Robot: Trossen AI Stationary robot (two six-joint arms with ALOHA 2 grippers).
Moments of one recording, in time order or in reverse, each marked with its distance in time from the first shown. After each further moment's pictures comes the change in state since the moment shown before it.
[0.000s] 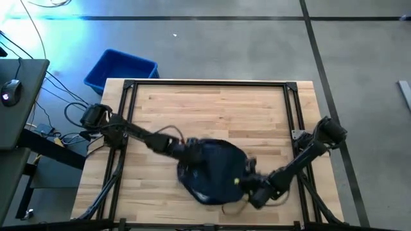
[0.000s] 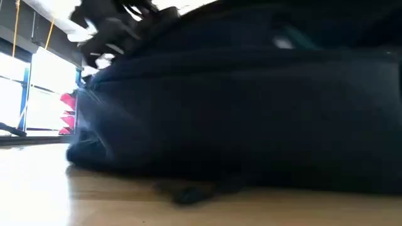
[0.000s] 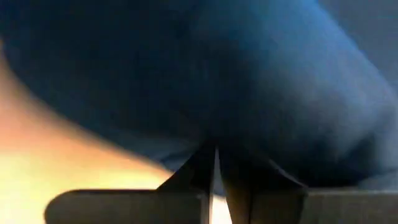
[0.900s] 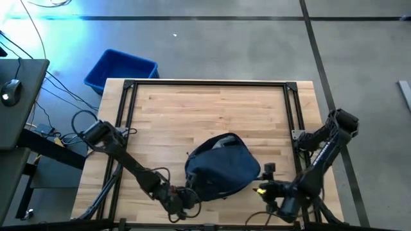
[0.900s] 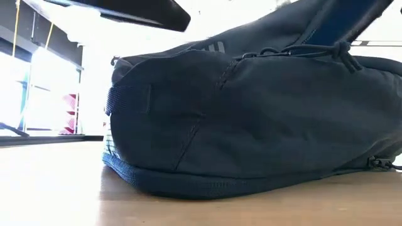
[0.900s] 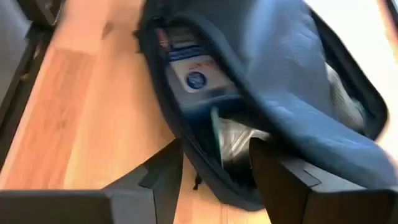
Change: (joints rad) left arm -0.405 0.205 0.161 0.313 -0.428 0.003; right arm 0.263 -0.198 0.131 -0.152 -0.009 0.395
